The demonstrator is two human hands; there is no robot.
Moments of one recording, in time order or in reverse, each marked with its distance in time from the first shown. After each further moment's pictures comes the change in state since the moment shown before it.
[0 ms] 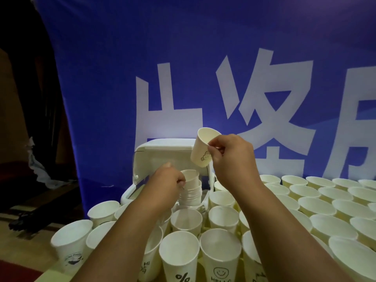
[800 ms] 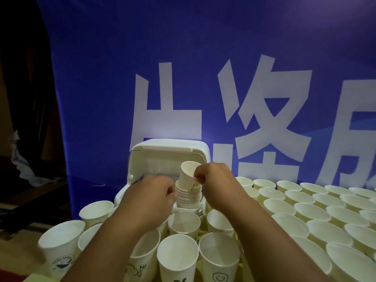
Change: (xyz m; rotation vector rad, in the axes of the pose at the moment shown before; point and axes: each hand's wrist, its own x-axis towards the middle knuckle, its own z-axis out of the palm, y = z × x) left_hand -0.041 -0.014 -0.014 0.064 0.051 0.014; right_hand -0.016 -0.001 0.026 -0.404 -0.543 -0.041
